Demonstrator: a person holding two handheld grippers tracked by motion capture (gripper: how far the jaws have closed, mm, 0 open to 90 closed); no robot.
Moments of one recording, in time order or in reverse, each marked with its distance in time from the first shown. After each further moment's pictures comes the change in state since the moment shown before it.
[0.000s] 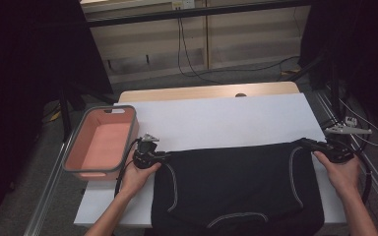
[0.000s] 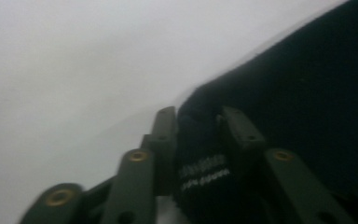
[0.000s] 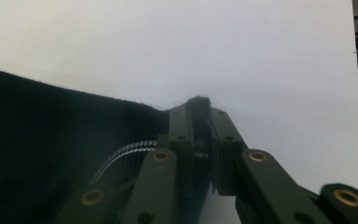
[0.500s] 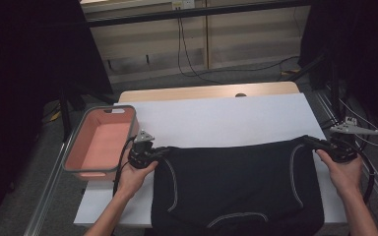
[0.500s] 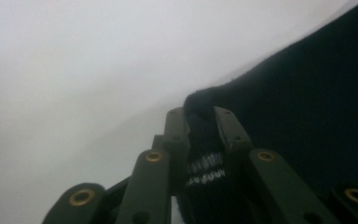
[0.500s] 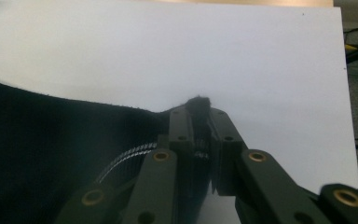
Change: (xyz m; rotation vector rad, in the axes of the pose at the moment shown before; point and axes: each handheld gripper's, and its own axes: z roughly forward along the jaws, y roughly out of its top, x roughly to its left) left arm -0.007 0.008 -0.036 -0.174 -0.024 0.048; right arm 0.000 0.004 -0.010 -0.064 0.011 0.021
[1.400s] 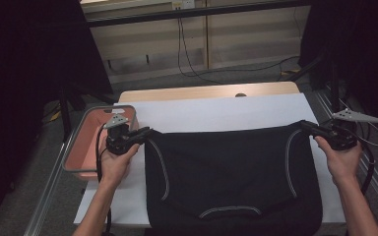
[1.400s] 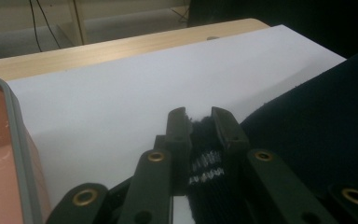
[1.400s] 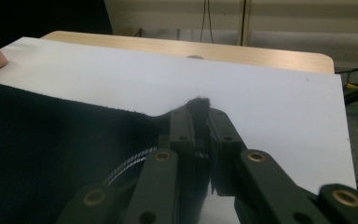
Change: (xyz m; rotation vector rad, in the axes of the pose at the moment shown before) left arm 0.030 0.034 -0.049 -0.194 0.019 -0.072; right arm 0.016 0.043 -0.007 -0.119 0.030 -0.032
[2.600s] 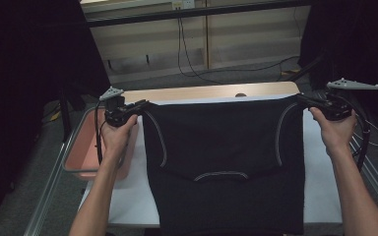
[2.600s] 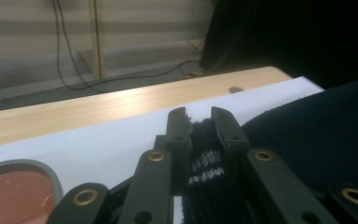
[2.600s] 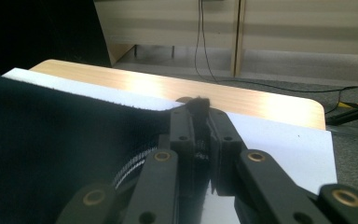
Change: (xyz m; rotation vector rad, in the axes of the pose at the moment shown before) left arm 0.033 0.055 0.028 -0.089 0.059 -0.036; right arm -0.006 0.067 0.026 -0.033 -0.022 -0.003
